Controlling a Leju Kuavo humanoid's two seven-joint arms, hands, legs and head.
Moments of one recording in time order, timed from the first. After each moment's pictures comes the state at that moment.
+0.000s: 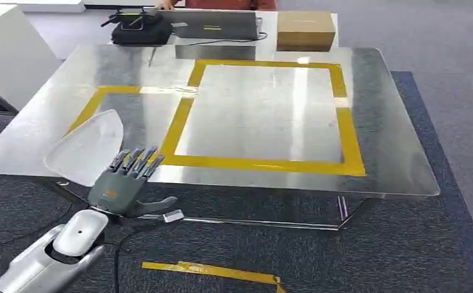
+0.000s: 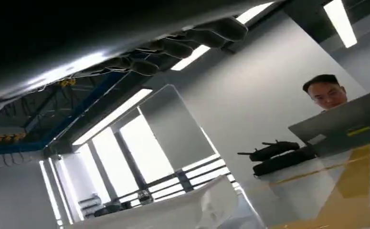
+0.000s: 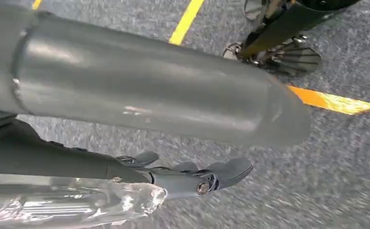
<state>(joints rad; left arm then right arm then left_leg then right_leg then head) -0.27 0.22 -0.57 -1.40 -1.54 0.35 0.17 -0.06 -0.07 1.53 -0.03 -1.29 -0.16 -0.35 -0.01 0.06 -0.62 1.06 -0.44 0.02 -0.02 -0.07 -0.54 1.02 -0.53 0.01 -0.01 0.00</state>
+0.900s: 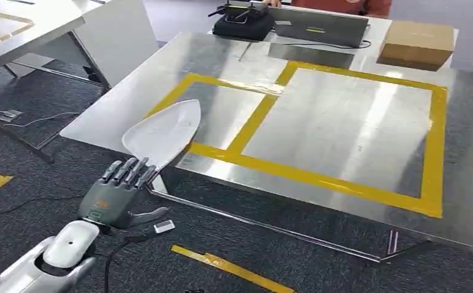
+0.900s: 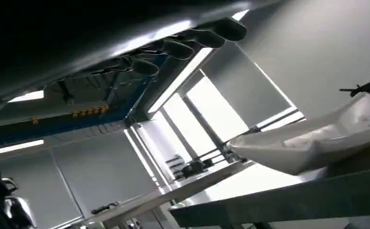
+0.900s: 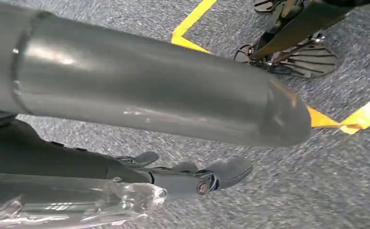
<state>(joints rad) -0.18 0.26 -0.55 -1.43 -1.50 0.33 0.17 -0.06 -0.06 1.53 -0.01 -1.27 -0.17 -0.33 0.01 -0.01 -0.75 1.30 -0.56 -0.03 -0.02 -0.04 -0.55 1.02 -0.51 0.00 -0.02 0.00</state>
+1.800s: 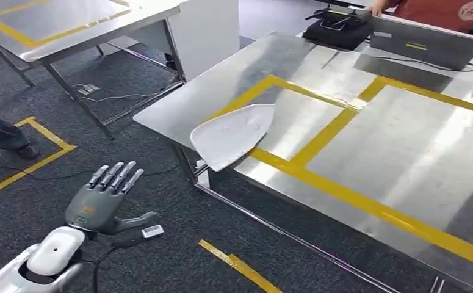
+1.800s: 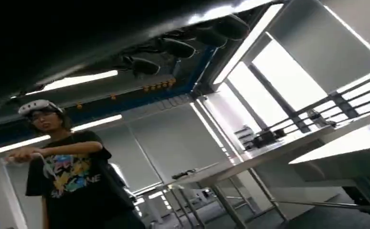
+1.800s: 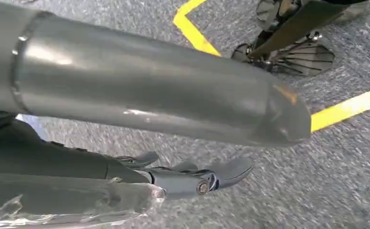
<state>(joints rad) -0.14 0.29 -0.51 -1.48 -1.48 0.34 0.15 -0.07 -0.06 1.55 -0.01 -1.27 -0.17 -0.33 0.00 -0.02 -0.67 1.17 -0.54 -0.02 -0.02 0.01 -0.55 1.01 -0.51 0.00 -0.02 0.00</state>
